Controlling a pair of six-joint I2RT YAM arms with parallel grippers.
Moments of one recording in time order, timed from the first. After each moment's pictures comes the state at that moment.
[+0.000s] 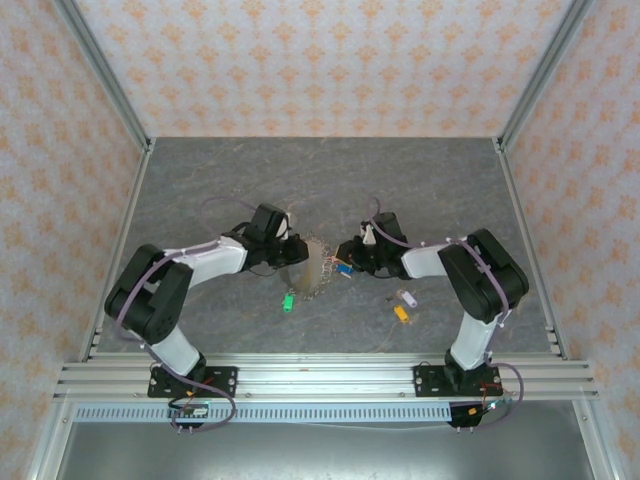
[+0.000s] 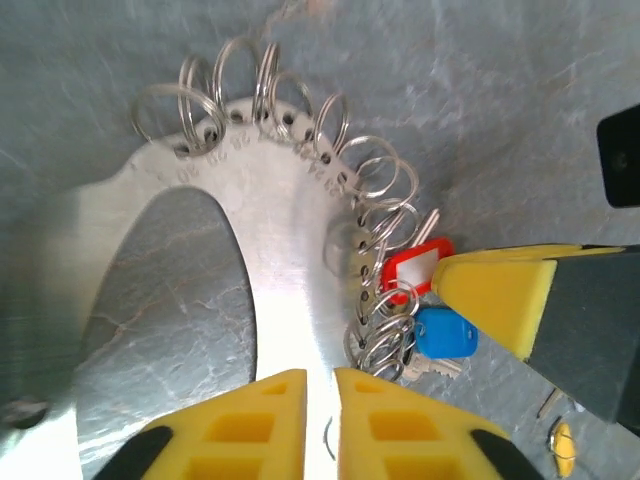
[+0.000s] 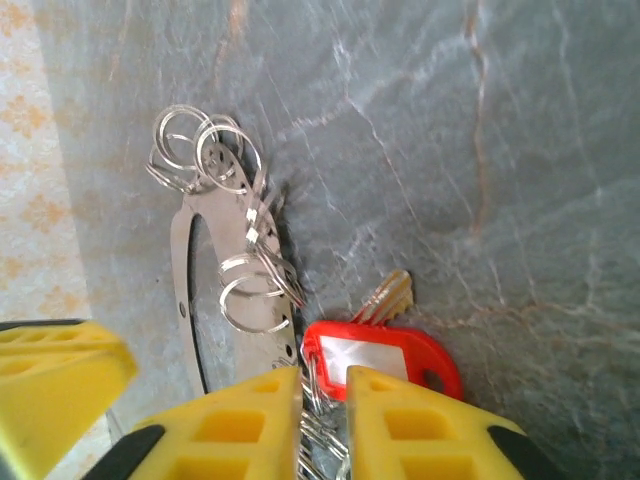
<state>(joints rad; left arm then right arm) -0.45 1.62 0.85 -0.13 0.33 -0.71 0.49 1.78 0.75 0.24 -0.51 0.92</state>
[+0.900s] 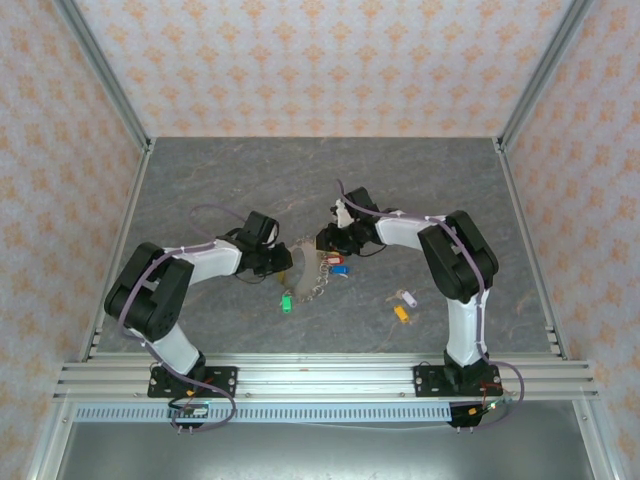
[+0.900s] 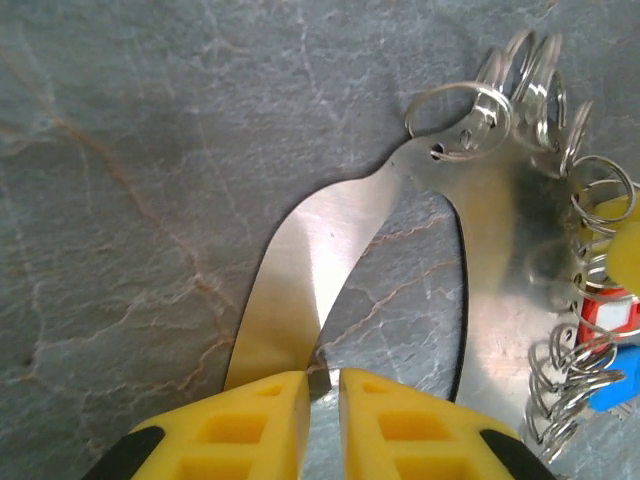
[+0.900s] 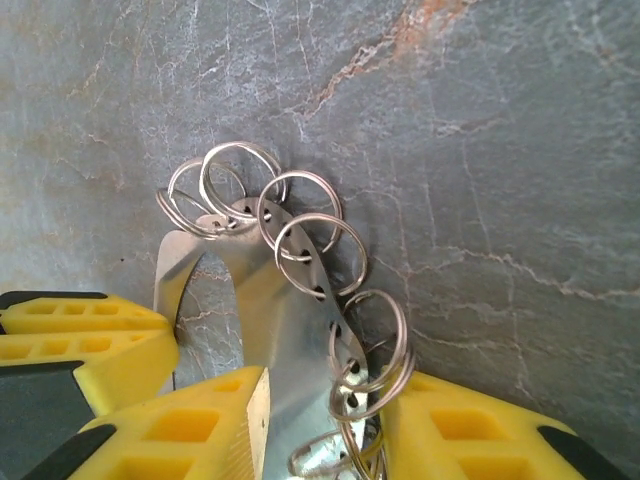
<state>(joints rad) -0.40 1.66 0.79 -0.18 0.25 -0.70 0.54 2.00 1.20 -0.22 -0.58 0.58</state>
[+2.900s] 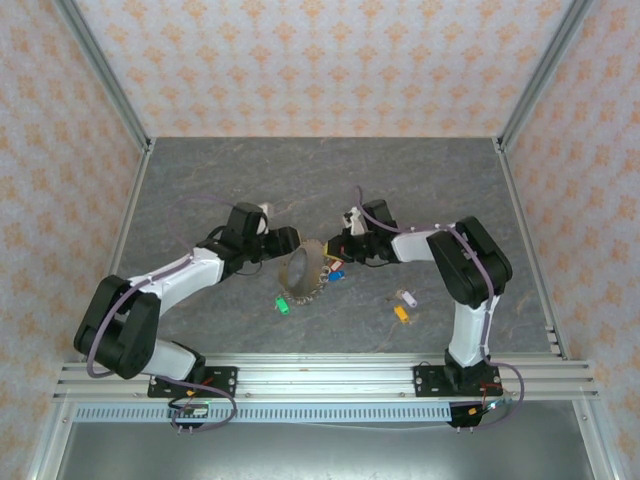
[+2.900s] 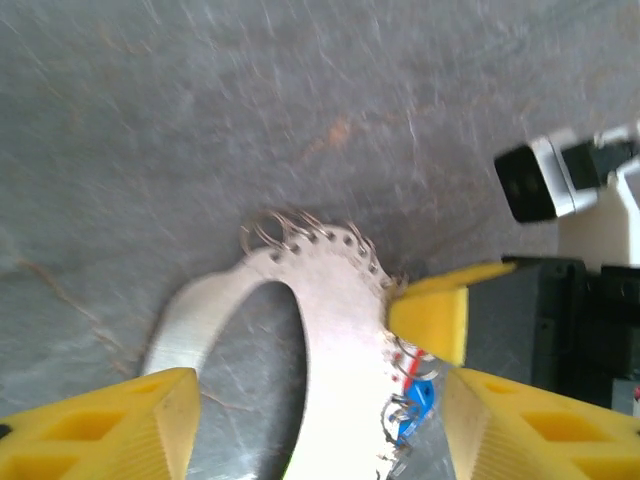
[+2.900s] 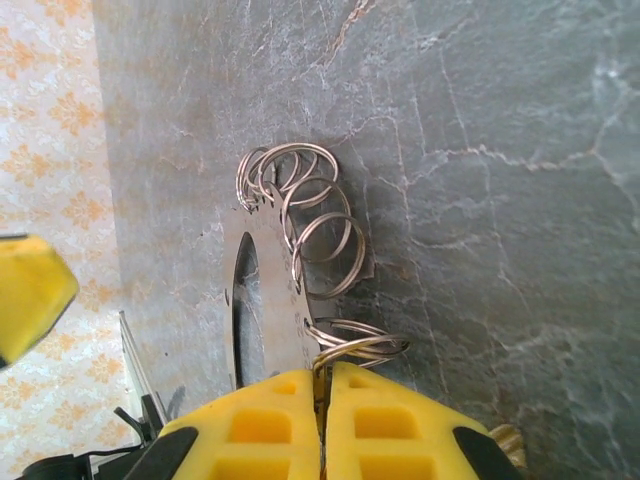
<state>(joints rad) -0.36 1.42 0.74 -0.10 0.25 -0.69 0.48 1.91 0.91 0.20 -0.73 0.77</state>
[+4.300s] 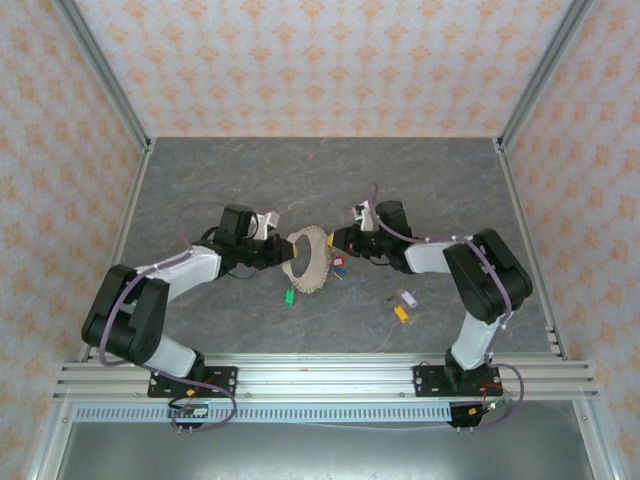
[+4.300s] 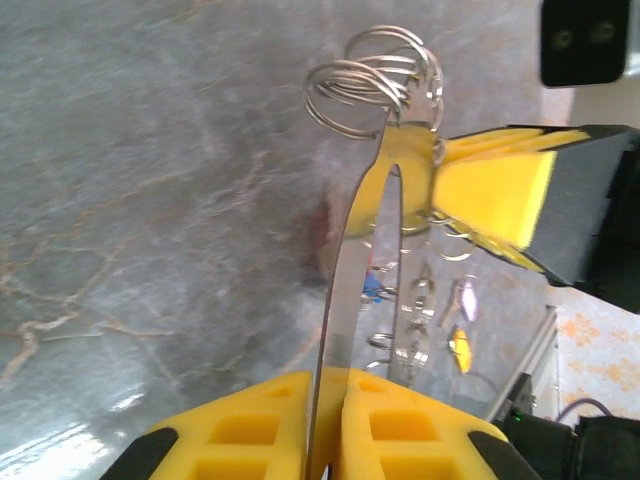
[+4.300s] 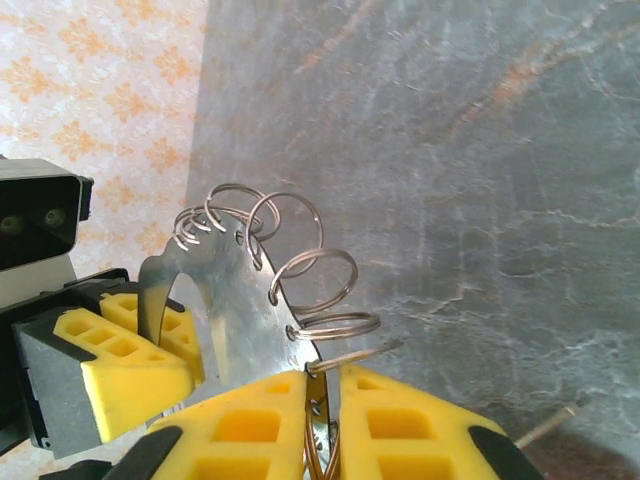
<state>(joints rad) -0.29 1.47 0.71 -0.05 0.68 -0.62 0.46 1.75 0.76 0.44 -0.71 0.82</state>
